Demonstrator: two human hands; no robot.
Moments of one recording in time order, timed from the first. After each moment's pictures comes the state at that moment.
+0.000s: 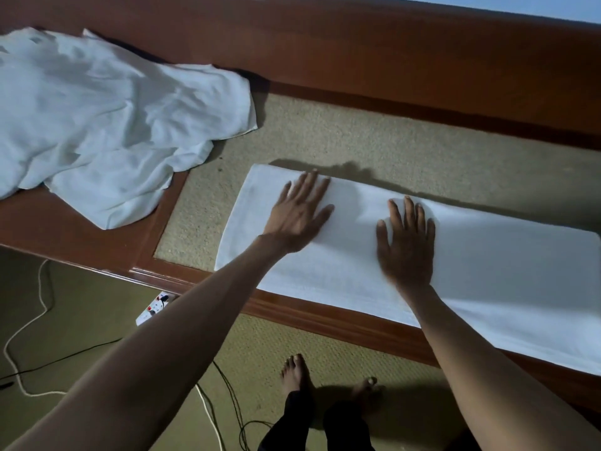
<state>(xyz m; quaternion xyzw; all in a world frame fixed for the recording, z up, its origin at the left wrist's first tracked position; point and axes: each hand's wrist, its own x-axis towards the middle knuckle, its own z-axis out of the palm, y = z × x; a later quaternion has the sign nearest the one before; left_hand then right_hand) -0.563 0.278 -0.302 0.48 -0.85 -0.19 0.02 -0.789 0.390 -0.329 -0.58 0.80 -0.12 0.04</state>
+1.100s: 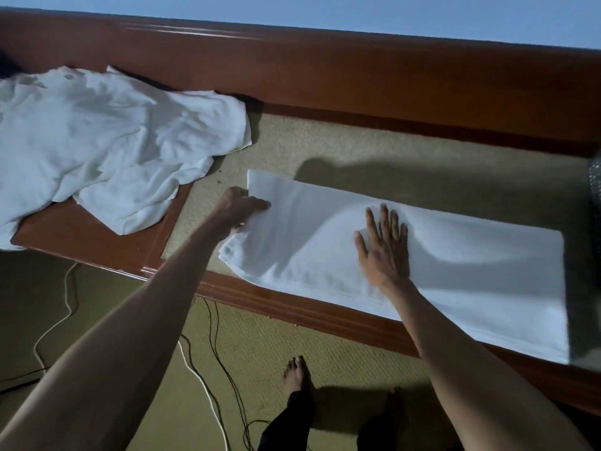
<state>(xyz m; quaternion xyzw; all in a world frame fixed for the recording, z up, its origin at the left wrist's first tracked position) -0.514 0.266 -0.210 0.73 -0.48 -0.47 0.13 -0.803 0.401 -0.324 -0.63 0.77 -0.07 0.12</state>
